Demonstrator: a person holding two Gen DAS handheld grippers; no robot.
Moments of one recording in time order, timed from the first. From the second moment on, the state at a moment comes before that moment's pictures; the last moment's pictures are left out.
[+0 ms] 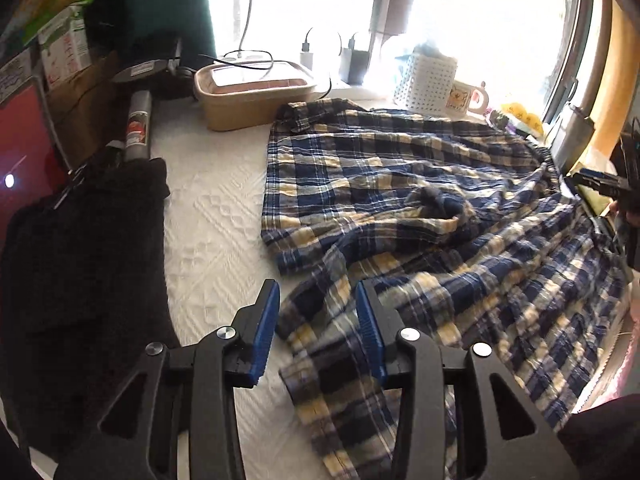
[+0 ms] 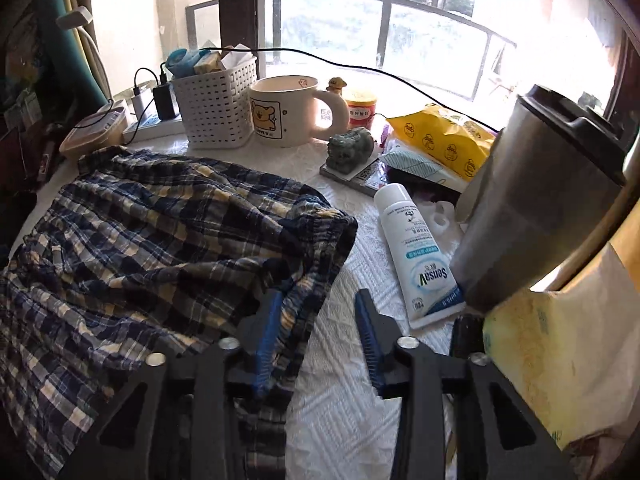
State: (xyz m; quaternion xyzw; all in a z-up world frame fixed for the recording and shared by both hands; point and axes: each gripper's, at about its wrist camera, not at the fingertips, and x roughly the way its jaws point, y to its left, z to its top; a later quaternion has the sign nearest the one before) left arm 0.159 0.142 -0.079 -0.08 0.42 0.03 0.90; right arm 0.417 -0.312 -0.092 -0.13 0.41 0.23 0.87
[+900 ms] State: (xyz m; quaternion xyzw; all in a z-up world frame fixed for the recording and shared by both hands) left arm -0.004 0.087 -0.083 -0.10 0.38 -0.04 0.92; right arm 0.246 -0.342 -0.072 -0.07 0.37 0.18 0.91
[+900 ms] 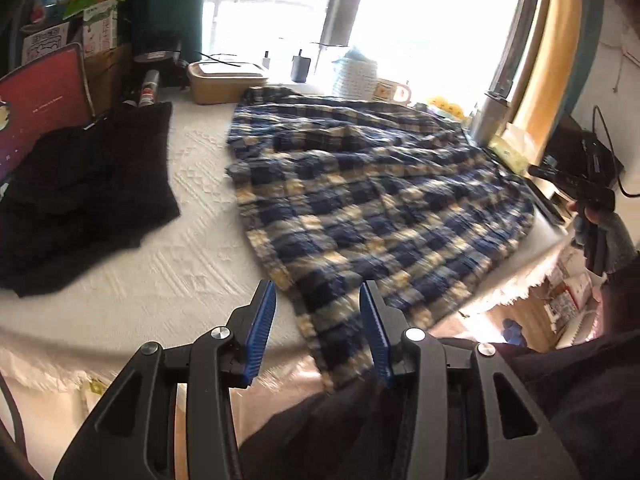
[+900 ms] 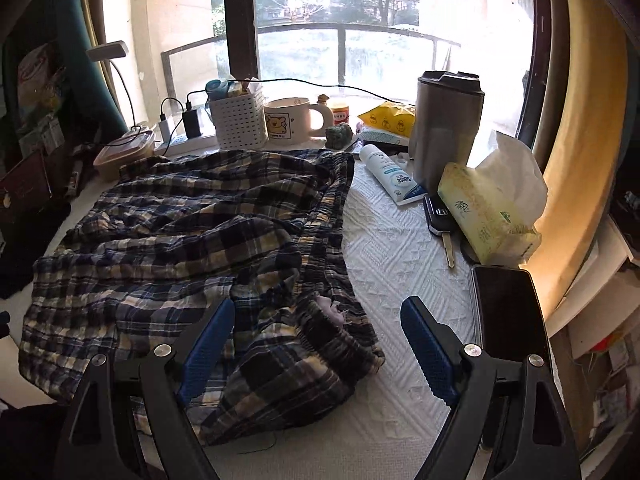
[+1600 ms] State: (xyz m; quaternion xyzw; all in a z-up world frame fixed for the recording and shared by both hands) left arm -0.005 0.052 -0.123 -0.15 0.40 -0.10 0.90; right arm 0.183 -0.356 -0.074 -0.08 0.33 0.17 0.92
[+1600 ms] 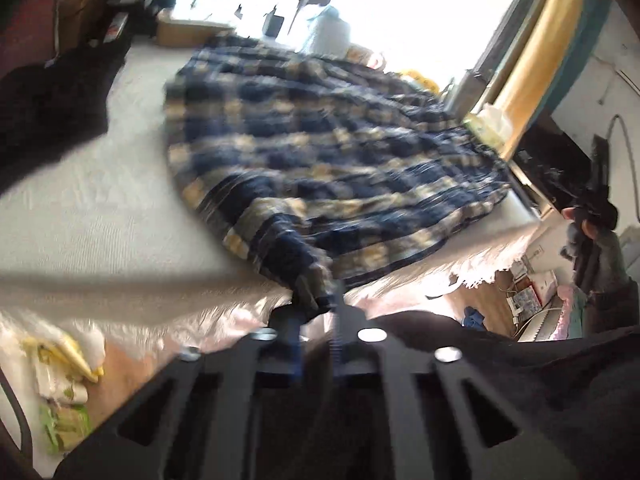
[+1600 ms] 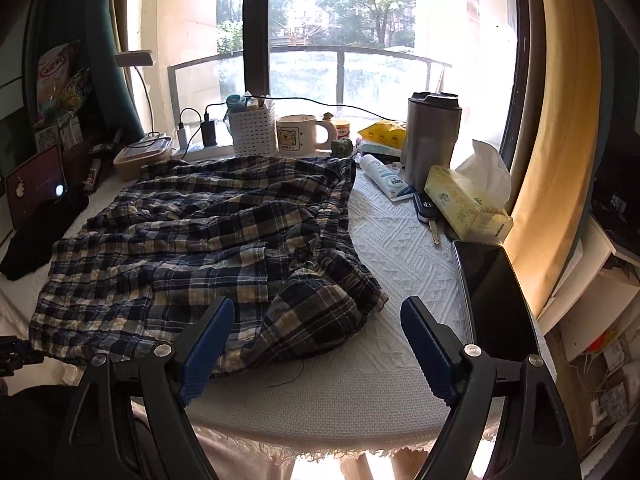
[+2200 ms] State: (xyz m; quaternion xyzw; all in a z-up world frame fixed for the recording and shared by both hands) left arm 0.025 0.078 -0.045 -0.07 0.26 -0.03 0.96; right arm 0.241 -0.378 -0.107 -0.15 0.35 0.24 0.89
